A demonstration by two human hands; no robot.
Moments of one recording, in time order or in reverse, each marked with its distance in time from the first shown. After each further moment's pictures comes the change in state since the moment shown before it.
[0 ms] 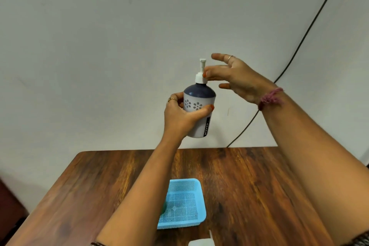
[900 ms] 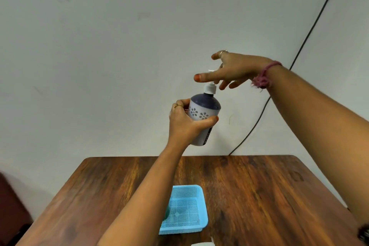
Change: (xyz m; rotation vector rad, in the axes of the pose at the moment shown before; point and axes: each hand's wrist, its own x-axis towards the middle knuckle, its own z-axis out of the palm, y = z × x) left_hand -0.013 0.012 -0.004 0.131 -0.028 0.093; right_hand -0.001 -0.064 -0.011 -0.648 -0.165 0.068
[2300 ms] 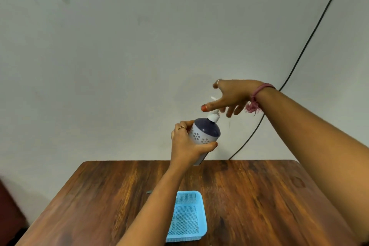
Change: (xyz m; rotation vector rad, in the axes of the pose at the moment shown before) left_hand -0.013 -0.047 0.020 0.077 -0.039 -0.008; right_hand 0.015 0.030 0.025 -0.198 -0.187 0.048
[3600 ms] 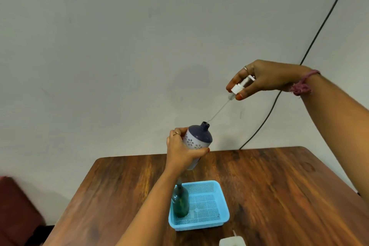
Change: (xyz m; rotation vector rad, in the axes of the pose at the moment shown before) left_hand -0.008 -0.063 -0.068 0.025 -0.069 -0.088; right_hand -0.014 -0.001 -0.012 0.227 0.094 -0.199
